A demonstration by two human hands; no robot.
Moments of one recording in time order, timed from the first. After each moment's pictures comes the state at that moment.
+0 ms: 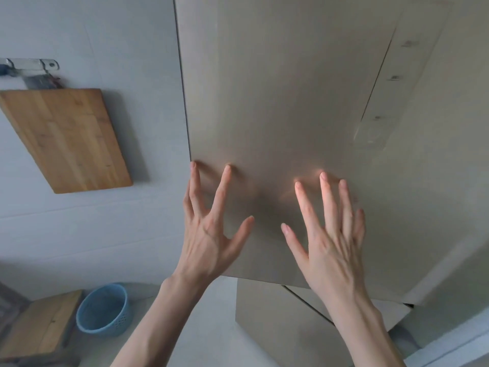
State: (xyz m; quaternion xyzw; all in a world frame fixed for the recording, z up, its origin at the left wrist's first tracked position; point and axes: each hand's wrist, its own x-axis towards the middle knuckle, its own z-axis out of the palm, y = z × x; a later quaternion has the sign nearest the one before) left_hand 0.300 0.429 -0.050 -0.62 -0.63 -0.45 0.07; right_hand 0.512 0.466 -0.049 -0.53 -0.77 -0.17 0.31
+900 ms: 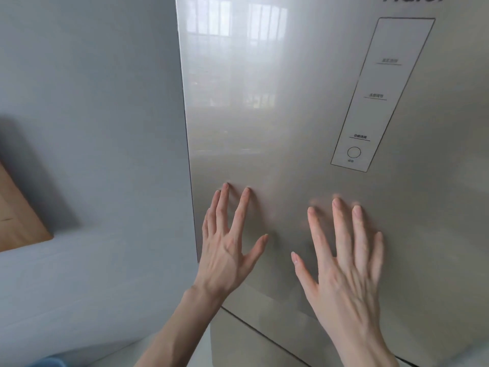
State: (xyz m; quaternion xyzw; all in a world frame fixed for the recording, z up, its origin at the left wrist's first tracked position) left_hand 0.320 0.638 -0.080 -0.71 -0.58 -0.40 0.06; right_hand 0.527 0.591 -0.060 -0.61 -0.69 -0.28 0.27
